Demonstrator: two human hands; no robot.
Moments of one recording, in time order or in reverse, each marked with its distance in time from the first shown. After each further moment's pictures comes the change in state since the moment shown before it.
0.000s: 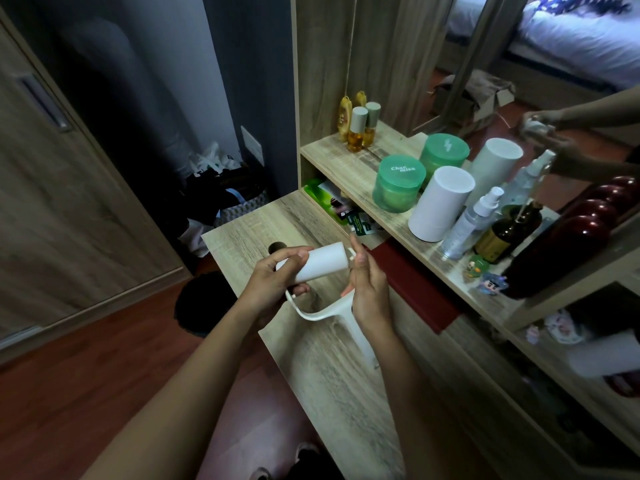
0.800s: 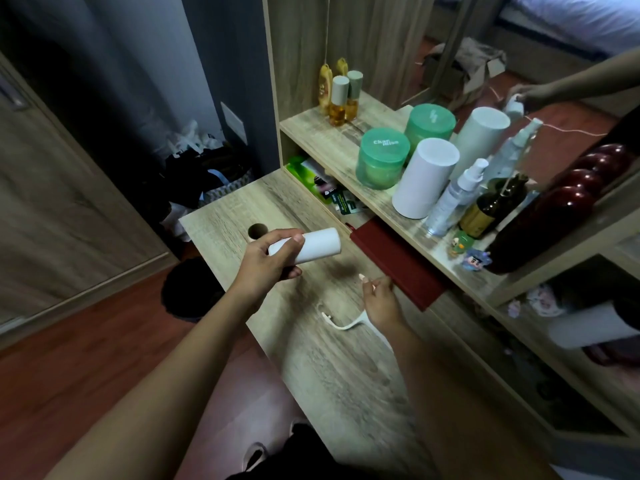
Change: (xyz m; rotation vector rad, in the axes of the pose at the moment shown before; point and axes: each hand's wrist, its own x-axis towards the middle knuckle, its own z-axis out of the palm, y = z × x) left_hand 0.008 -0.012 0.016 0.194 0.048 0.059; right_hand 0.002 0.105 -0.065 -0.570 0.056 0.443
